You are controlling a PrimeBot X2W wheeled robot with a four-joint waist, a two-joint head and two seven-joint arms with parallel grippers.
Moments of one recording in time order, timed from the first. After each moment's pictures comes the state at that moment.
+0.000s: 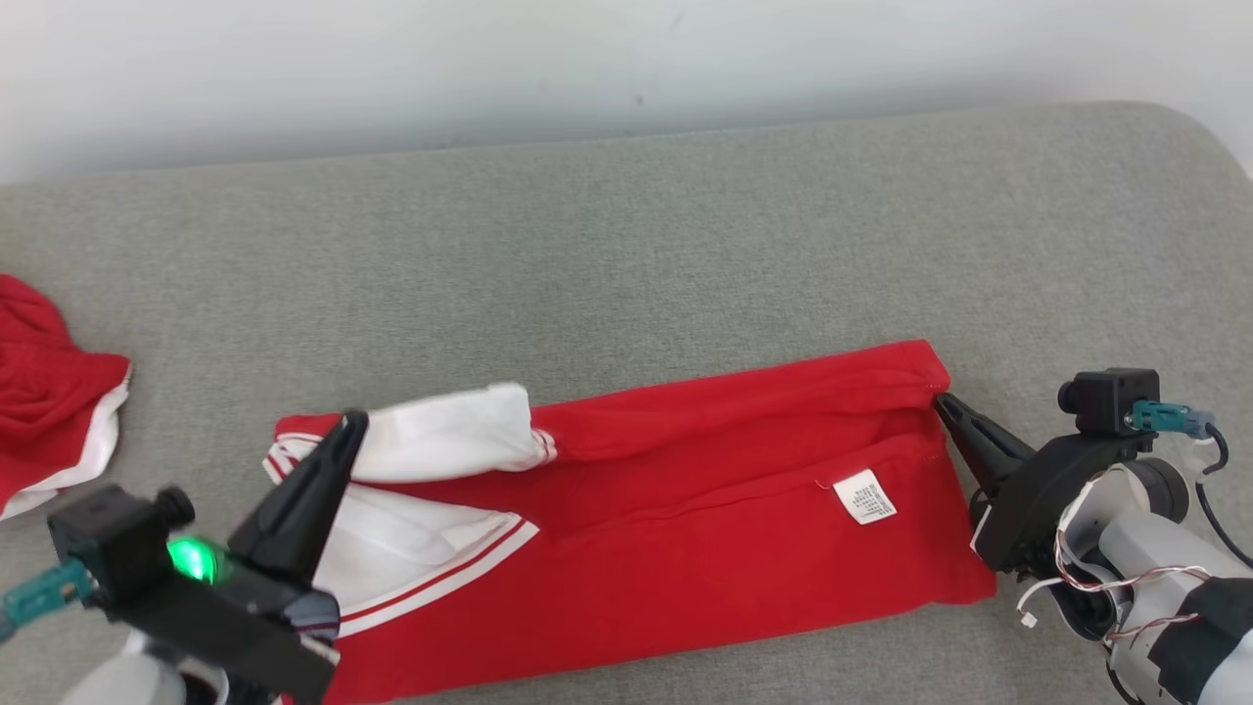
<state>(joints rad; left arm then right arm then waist) -0.33 0.62 -0.66 -0.01 -0.83 -0.05 -0.26 -0.62 -0.45 0.84 0.70 1.11 0.13 -0.17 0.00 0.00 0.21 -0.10</state>
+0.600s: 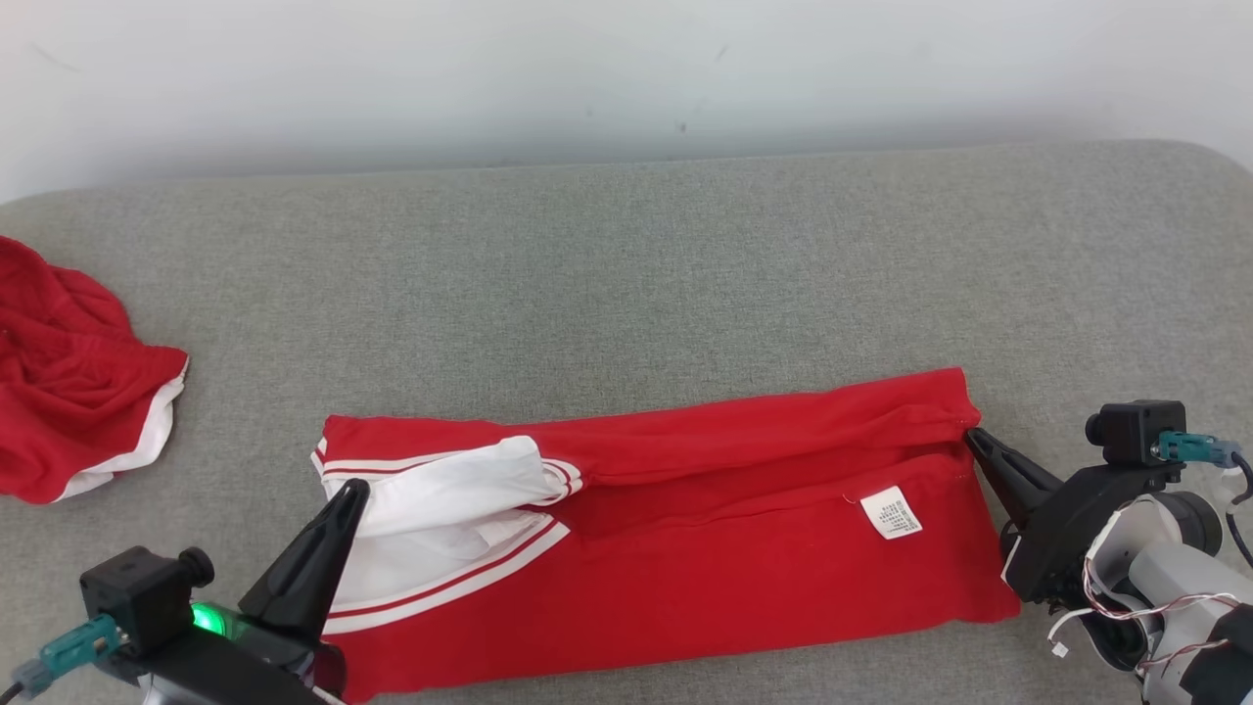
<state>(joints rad) -0.22 0.56 -0.62 0.07 -0.78 -0.07 -0.26 -0.59 -0.50 0.89 0.70 1.16 0.13 -0.18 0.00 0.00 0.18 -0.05</state>
